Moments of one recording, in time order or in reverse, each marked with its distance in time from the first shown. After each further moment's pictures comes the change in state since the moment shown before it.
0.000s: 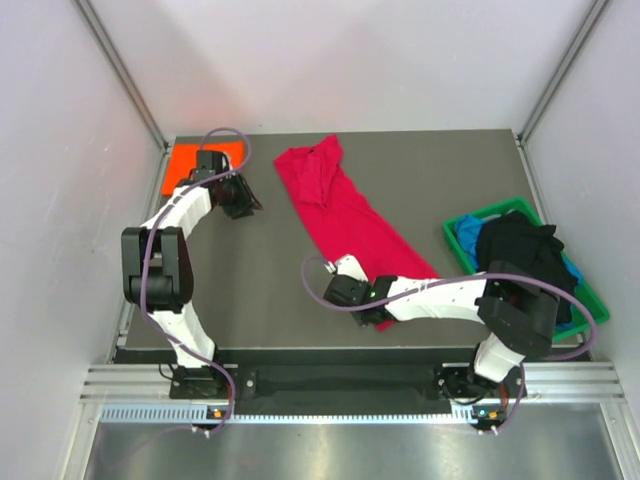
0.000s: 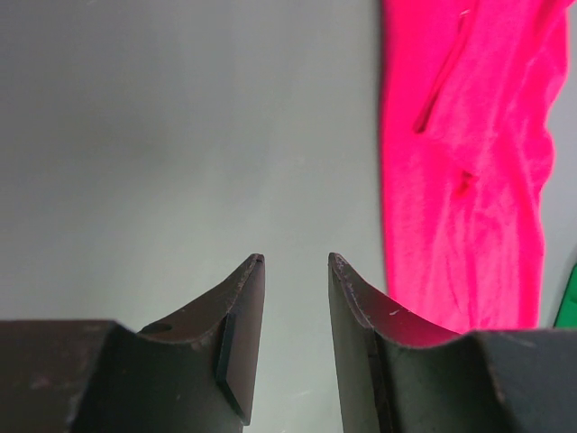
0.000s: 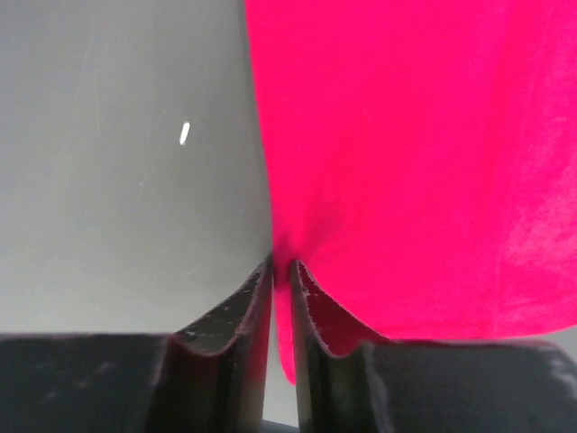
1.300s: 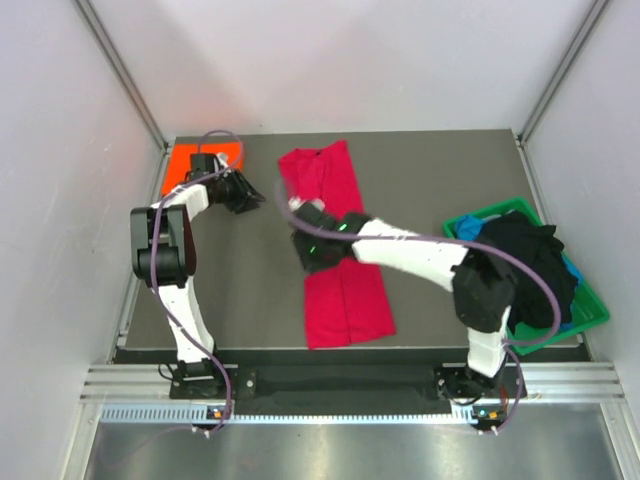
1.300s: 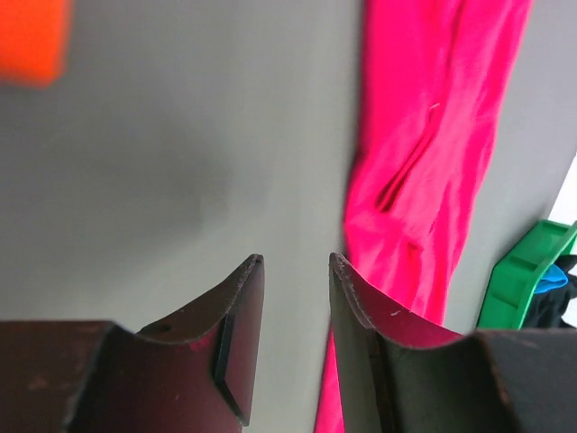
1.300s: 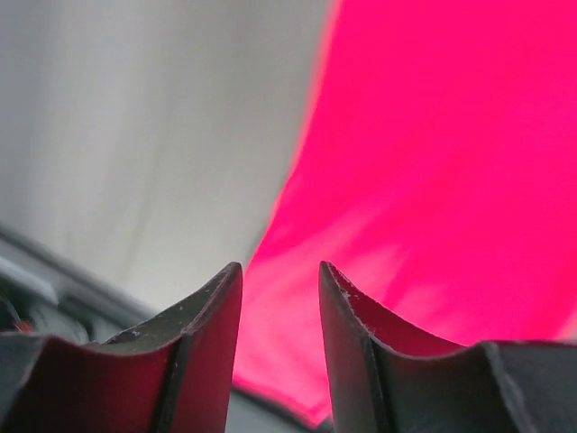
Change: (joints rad) left arm 0.095 0.222 0.063 0.200 0.258 -0.070; right arm -0.113 0.285 0.680 -0.207 -0.326 0.069
